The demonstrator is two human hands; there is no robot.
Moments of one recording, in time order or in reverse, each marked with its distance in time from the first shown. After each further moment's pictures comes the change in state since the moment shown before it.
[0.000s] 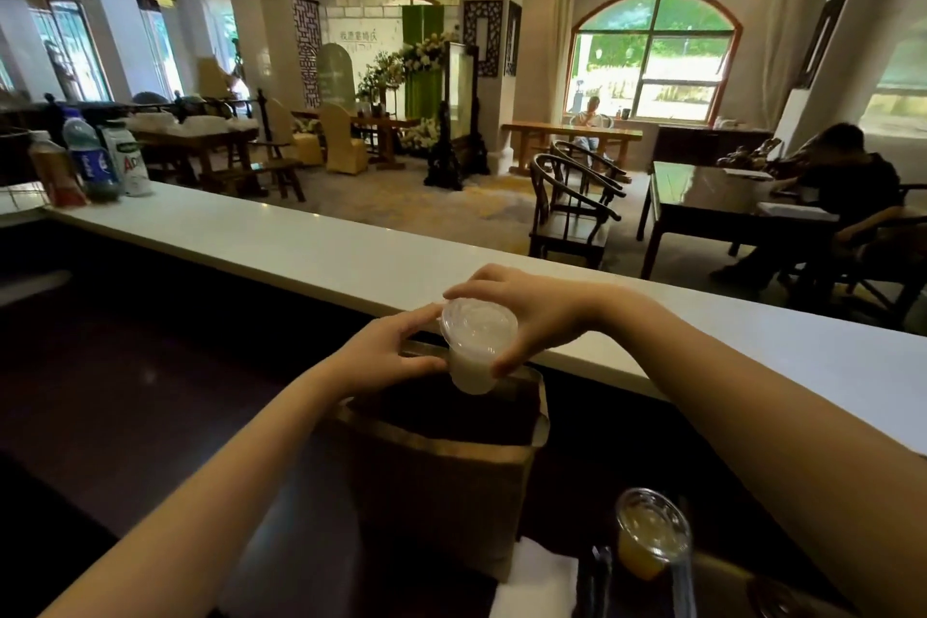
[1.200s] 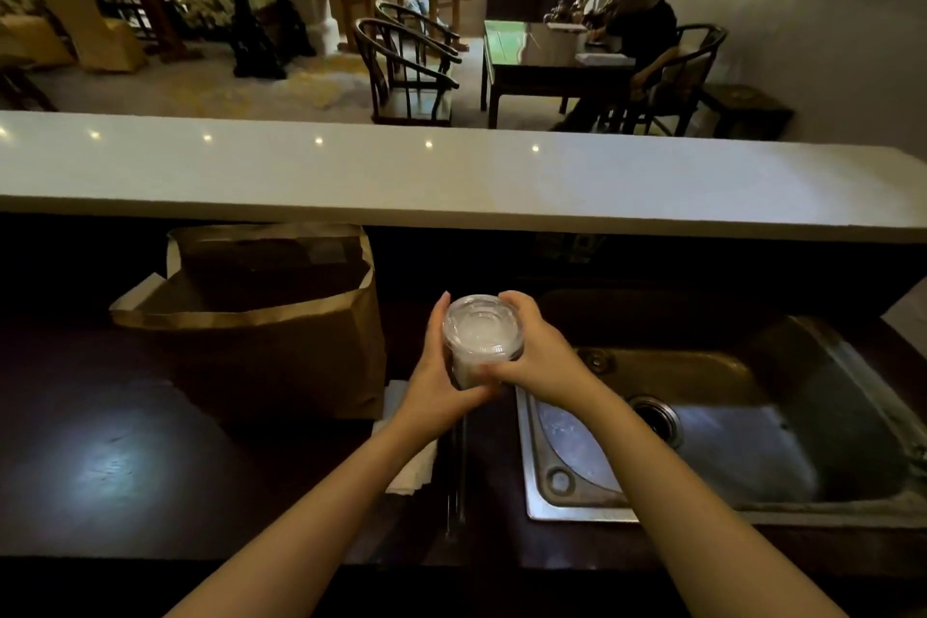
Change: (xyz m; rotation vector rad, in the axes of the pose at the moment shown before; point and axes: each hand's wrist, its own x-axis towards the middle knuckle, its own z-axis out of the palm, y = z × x) left_hand -0.052 0.041 0.267 -0.597 -0.173 -0.055; right_hand -0.176 0.030 0.230 0.794 0.608 0.662
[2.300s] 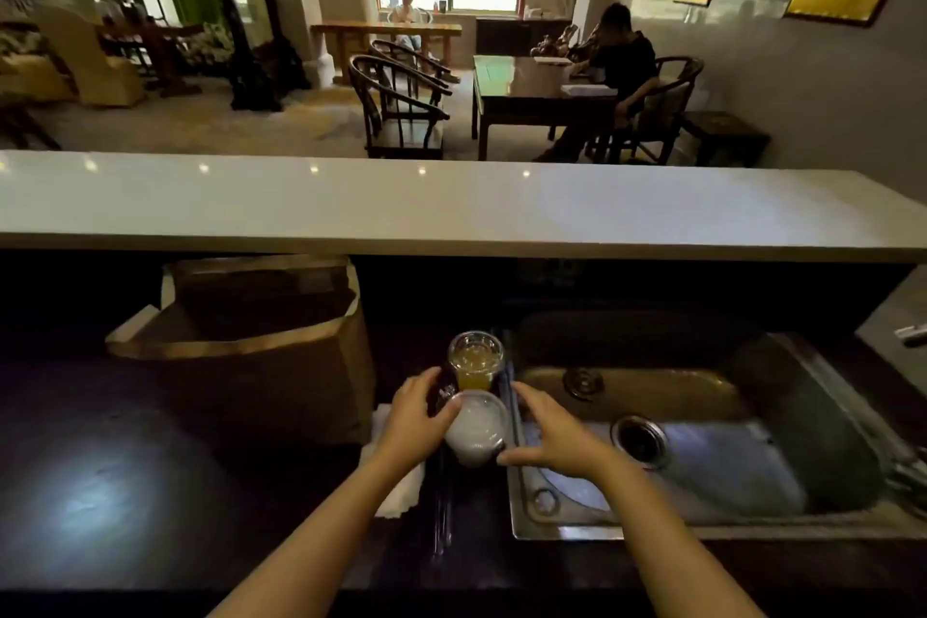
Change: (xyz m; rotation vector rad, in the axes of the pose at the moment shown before) left_hand 0.008 -0.032 0.001 0.394 0.100 -0.219; right_hand -0.028 0.078 0.000 -0.210 -0.236 0.140
